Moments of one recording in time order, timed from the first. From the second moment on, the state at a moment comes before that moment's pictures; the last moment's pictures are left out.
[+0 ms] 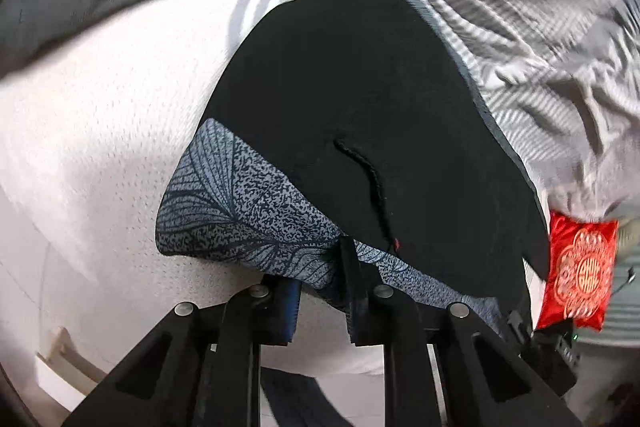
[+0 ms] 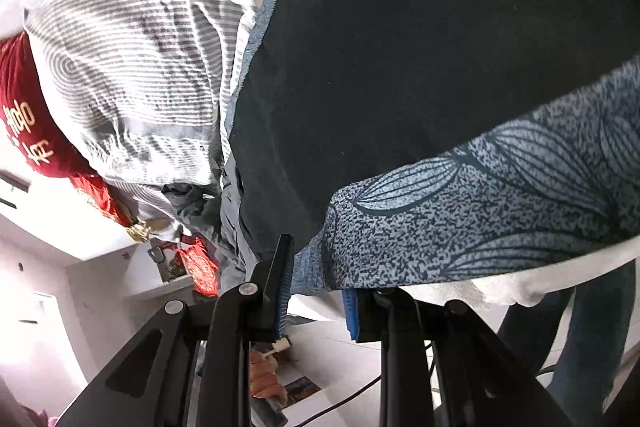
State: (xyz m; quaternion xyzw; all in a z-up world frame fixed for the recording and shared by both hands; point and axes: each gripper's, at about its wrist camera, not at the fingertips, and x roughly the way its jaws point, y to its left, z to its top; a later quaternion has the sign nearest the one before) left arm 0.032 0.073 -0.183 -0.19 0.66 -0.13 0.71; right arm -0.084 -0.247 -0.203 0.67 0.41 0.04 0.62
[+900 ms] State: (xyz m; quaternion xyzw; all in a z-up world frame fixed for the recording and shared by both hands) left arm 0.231 -0.082 -0.130 -0.08 0.59 -0.13 0.80; right arm 0.147 -0.389 -0.188 0.58 0.52 0.12 0.61
